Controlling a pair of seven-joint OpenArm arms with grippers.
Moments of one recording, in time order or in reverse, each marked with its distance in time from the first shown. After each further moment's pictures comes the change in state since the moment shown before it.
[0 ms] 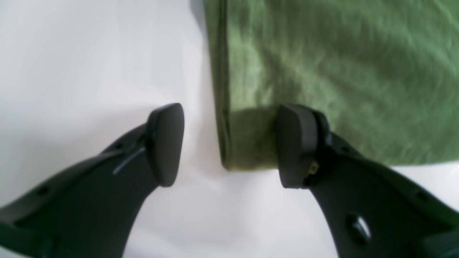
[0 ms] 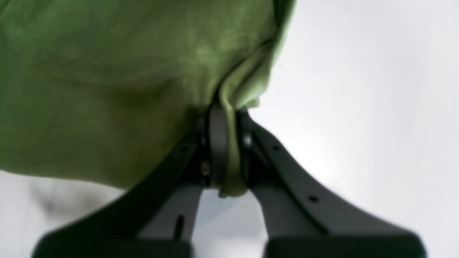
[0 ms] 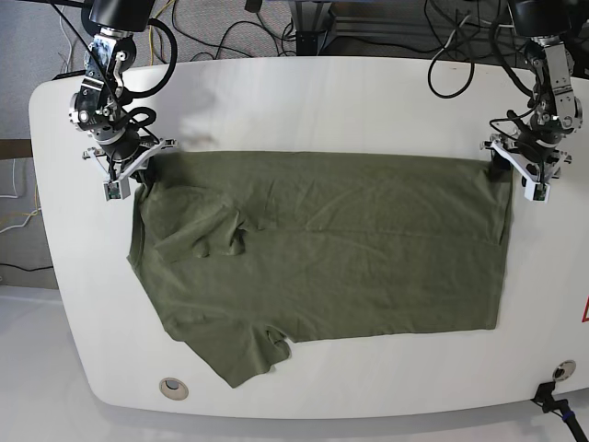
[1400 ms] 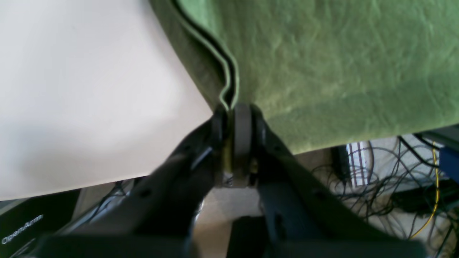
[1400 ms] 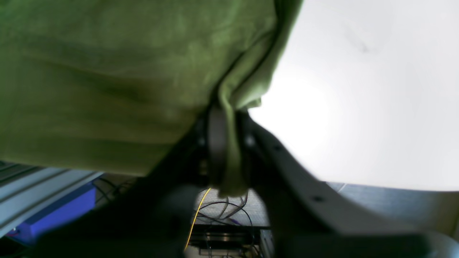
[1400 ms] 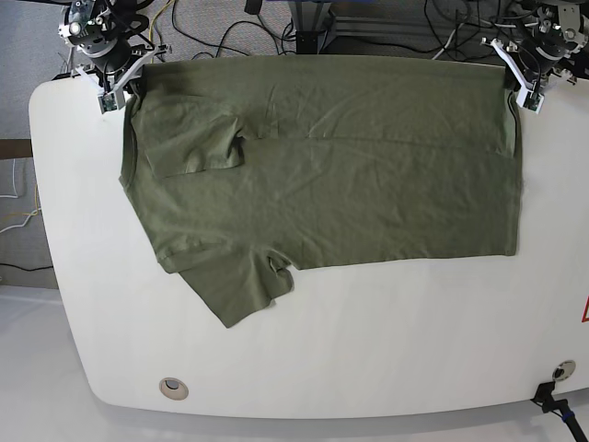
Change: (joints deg) left arm 32.2 -1.1 -5.3 23.3 -0.5 -0.7 6.2; right arm -26.4 -1.6 6.6 18.7 1.2 3.5 -3.9
